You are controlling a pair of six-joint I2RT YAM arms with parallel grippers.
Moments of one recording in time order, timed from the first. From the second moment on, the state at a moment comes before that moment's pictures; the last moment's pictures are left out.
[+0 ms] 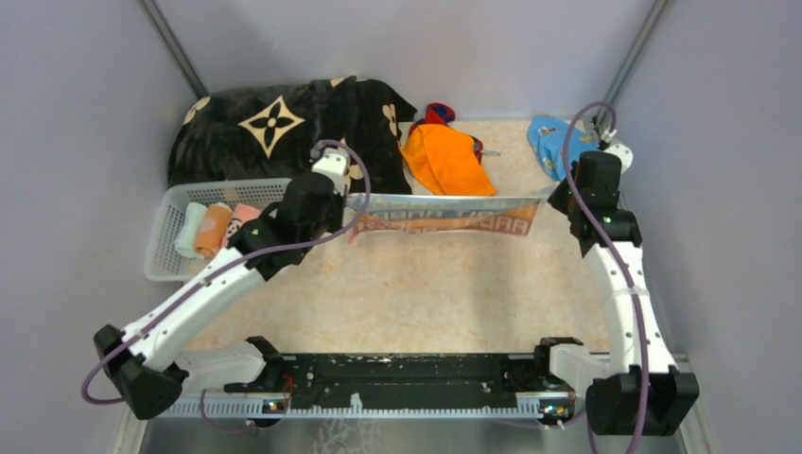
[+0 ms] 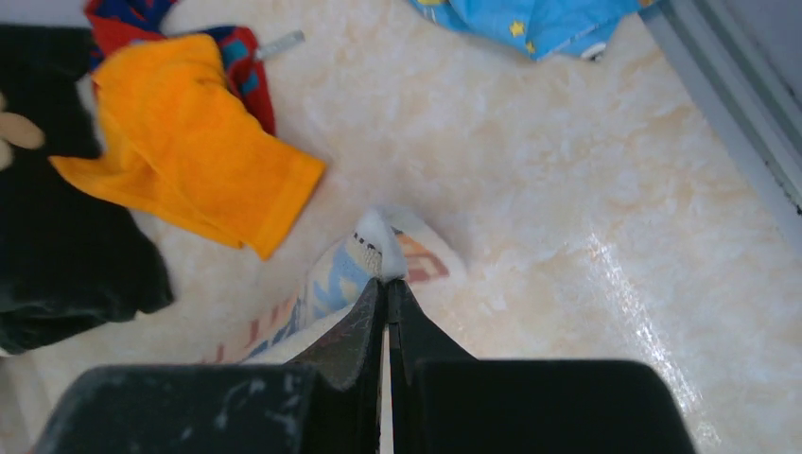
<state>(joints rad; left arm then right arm) -0.75 1.17 1.10 -0.51 -0.40 -0.20 -0.02 1.07 1.04 -0.59 0.18 0.48</state>
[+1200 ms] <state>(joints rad) -0.51 1.59 1.20 -0.65 -0.29 -0.14 -0.01 1.29 0.92 -0.55 0.14 0.50</state>
